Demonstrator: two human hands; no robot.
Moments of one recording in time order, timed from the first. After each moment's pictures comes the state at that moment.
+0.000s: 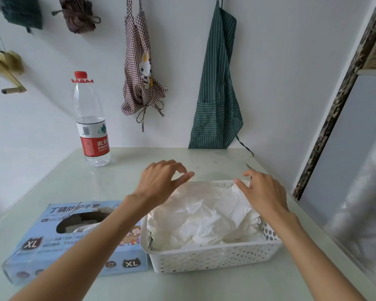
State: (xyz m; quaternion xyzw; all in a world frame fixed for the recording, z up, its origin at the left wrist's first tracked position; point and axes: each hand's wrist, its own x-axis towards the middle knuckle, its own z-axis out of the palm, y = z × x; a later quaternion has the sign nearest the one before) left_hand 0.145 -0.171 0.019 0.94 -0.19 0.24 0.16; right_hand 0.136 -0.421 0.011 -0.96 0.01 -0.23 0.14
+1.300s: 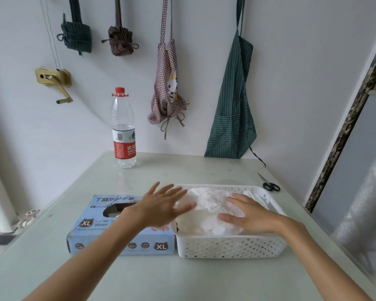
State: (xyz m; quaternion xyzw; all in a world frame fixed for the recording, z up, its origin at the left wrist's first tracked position) left_hand 0.064 -0.125 0.020 0.98 -0.17 -0.05 0.01; right_hand 0.078 -0.381 0.028 -0.96 -0.15 0.16 0.15
